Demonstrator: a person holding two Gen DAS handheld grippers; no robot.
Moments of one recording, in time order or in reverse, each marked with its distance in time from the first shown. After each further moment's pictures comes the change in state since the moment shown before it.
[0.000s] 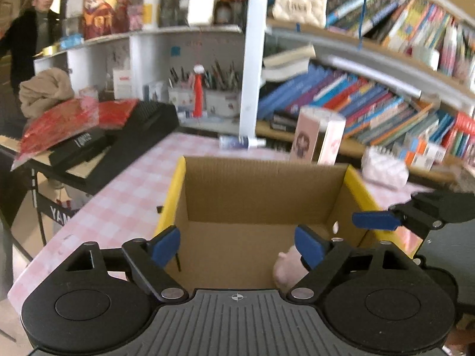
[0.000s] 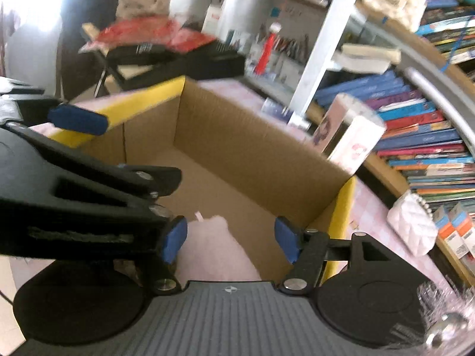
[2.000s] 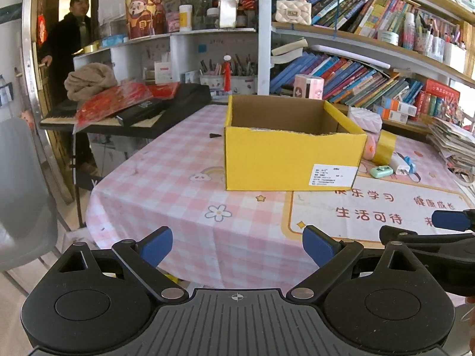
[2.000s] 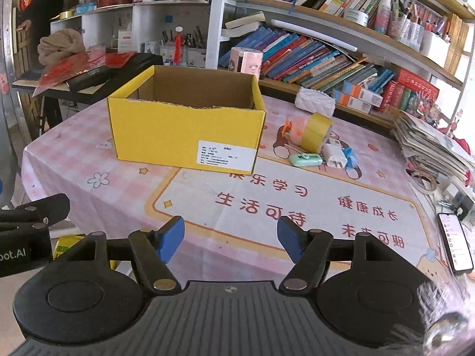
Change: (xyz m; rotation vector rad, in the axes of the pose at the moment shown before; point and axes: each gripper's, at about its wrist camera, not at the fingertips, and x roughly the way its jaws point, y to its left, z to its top) left arm -0.196 0.029 -0.157 0.056 0.003 0.057; right arm -0.197 0.137 -0.146 0.404 0.027 -0.305
